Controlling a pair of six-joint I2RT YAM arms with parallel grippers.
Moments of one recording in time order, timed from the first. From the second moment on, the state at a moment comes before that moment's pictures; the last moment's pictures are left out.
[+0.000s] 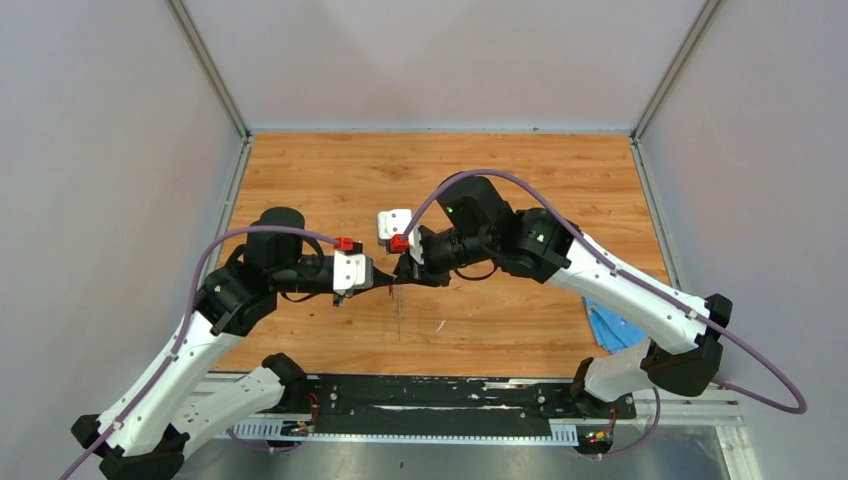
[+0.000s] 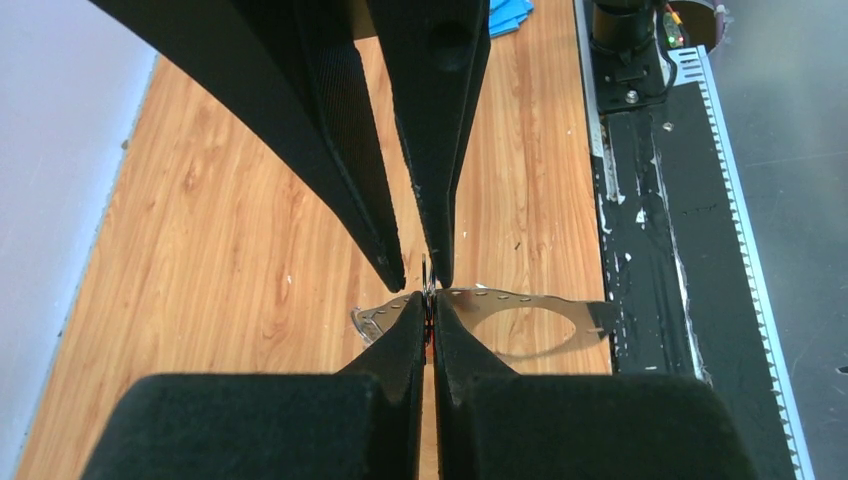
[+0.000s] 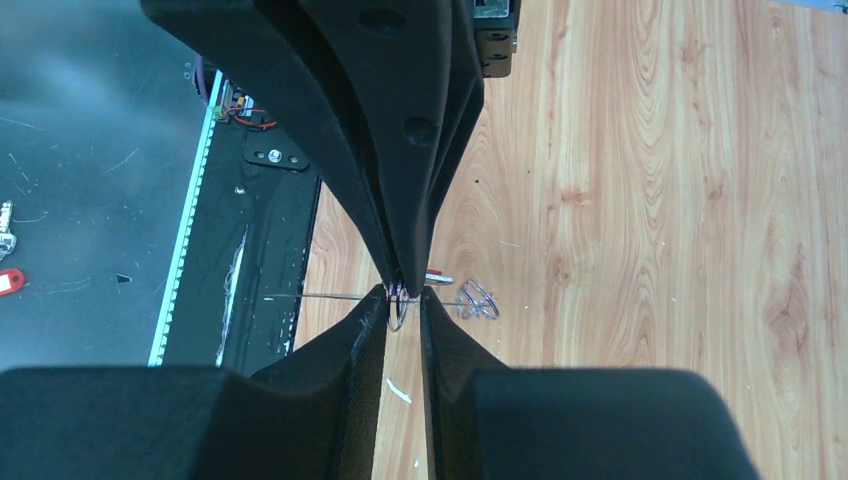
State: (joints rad) left arm -0.64 0.79 1.05 -0.67 0.76 0.60; right arm 1.08 1.40 1.61 -0.76 -0.47 -0.44
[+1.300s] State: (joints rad) left arm -0.64 0.75 1.07 -0.68 0.77 0.61; right arm 1.07 1.03 0.88 0.22 -0.41 -0.01
